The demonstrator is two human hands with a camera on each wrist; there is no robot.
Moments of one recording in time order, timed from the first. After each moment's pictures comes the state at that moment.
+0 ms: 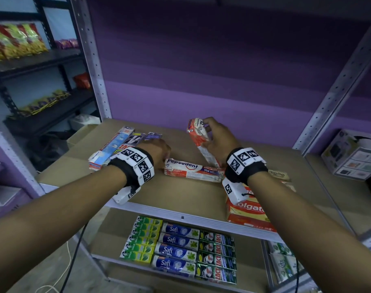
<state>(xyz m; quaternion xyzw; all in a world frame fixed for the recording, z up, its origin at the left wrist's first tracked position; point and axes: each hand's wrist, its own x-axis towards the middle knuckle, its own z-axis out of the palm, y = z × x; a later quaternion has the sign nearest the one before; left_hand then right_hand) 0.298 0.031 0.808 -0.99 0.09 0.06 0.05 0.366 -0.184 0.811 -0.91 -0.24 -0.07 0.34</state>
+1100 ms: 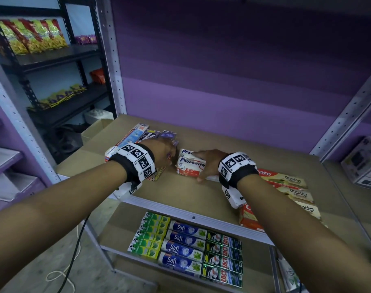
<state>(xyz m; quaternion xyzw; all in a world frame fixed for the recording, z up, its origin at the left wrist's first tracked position) 0.291 0.064 0.797 -0.99 0.10 0.03 0.04 0.368 -0.144 0.774 -0.94 -0.27 0.20 0.05</state>
